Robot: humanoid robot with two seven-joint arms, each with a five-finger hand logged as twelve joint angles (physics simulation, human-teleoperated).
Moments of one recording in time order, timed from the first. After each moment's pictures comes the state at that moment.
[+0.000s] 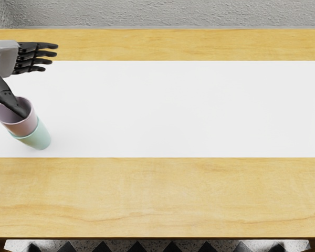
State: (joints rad) left arm -1.37 1.27 -0.09 -1.59 0.27 -0.46 0.13; right arm -0.05 0.00 -0.13 0.12 0.00 0.01 -0.10
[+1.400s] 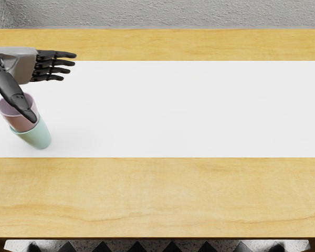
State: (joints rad) left arm -1.36 1.17 -0.08 -1.48 0.21 -0.59 0.13; right arm -0.05 0.00 -0.13 0.12 0.00 0.01 -0.10
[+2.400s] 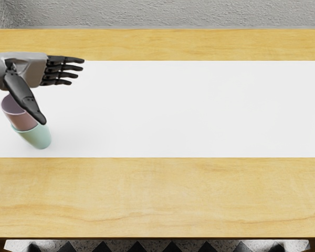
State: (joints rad) left arm -1.33 1.10 -0.08 -1.43 0.21 -0.59 0.13; right arm -0.05 0.00 -0.13 0.12 0.00 0.01 -0.10
